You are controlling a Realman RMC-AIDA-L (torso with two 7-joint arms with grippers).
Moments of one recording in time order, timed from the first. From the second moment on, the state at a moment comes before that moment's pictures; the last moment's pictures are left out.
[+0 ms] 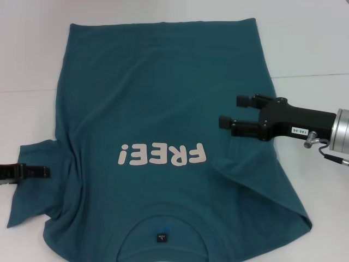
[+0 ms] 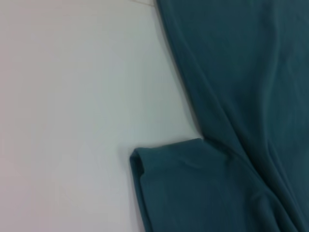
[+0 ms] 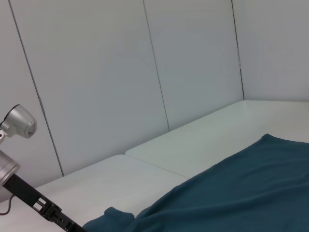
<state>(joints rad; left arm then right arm) -0.63 -2.02 -2.51 -0.75 -0.55 1.15 -2.40 0.58 2.08 -0.64 -0.66 -1.88 -1.40 1.40</state>
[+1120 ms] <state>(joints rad) -0.63 -2.02 -2.51 -0.74 -0.61 1.21 -2.39 0.58 2.08 -0.64 -0.66 -1.88 -1.40 1.40</state>
